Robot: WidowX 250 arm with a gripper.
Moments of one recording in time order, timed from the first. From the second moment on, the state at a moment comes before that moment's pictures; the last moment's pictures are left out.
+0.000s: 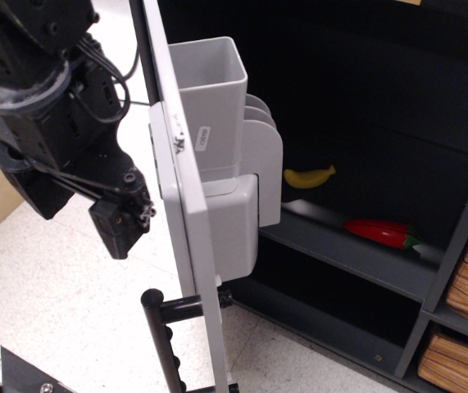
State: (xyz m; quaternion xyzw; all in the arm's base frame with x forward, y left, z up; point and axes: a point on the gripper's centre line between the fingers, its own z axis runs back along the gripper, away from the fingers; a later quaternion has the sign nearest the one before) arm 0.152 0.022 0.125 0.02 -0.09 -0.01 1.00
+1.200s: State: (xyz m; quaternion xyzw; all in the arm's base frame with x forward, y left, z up) arm 0.210 -0.027 0.092 -0.02 -0.11 -0.05 0.99
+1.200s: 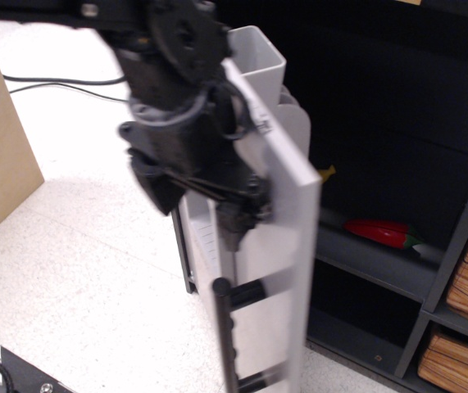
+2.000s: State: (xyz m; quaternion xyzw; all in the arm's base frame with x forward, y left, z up) arm 0.315 -0.052 0.081 -0.04 -0.19 -0.01 0.98
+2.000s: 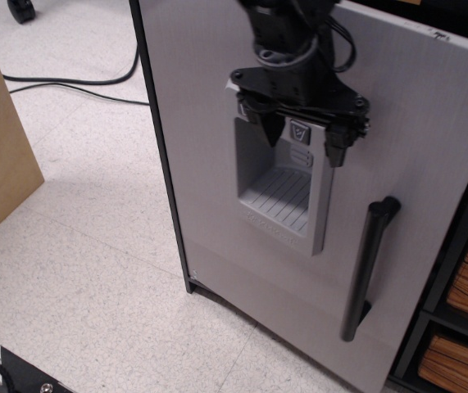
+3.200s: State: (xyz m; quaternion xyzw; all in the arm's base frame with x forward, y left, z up) arm 0.335 -0.043 0.076 -0.01 -0.24 0.01 0.97
